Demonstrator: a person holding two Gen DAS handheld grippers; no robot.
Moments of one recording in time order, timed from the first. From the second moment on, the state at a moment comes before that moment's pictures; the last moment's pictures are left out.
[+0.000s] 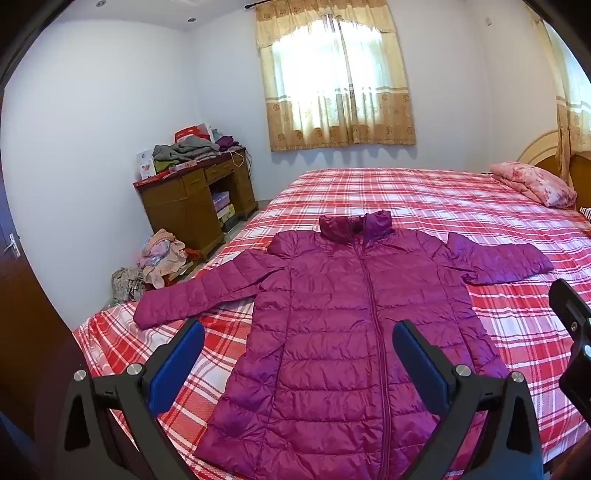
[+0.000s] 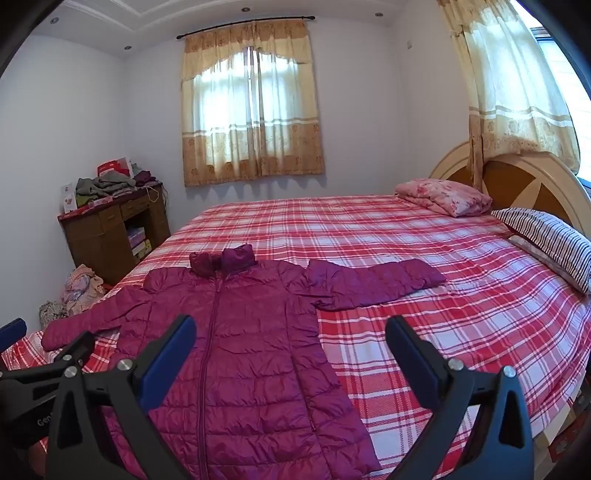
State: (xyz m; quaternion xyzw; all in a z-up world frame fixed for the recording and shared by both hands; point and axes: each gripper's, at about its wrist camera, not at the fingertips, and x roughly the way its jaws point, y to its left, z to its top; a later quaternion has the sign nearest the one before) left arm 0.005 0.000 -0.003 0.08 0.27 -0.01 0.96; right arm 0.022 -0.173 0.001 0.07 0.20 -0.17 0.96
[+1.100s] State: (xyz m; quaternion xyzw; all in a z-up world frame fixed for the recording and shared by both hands) left arm -0.005 0.009 0.002 0.06 0.26 -0.03 0.96; right arm 0.026 -0.173 -0.005 0.07 0.22 -0.17 0.96
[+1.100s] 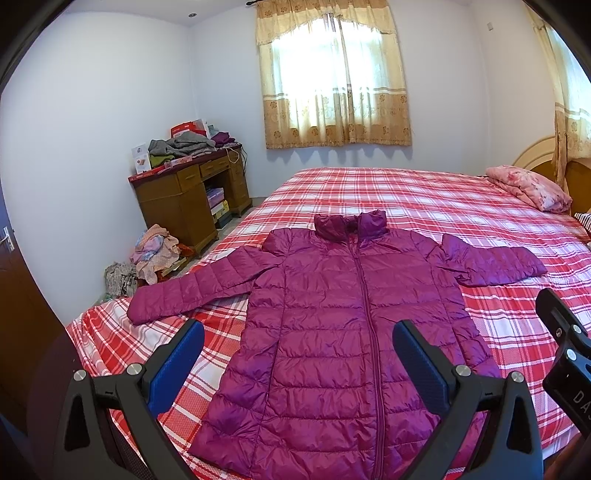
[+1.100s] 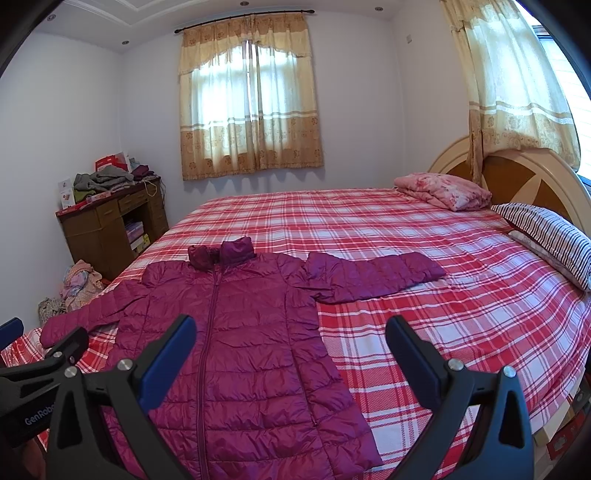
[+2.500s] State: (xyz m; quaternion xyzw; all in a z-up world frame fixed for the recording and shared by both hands) left arm -0.001 0.006 0.001 0.06 0.26 -0.03 0.96; right arm 0.029 -0.163 0.000 0.07 0.22 -0.17 0.96
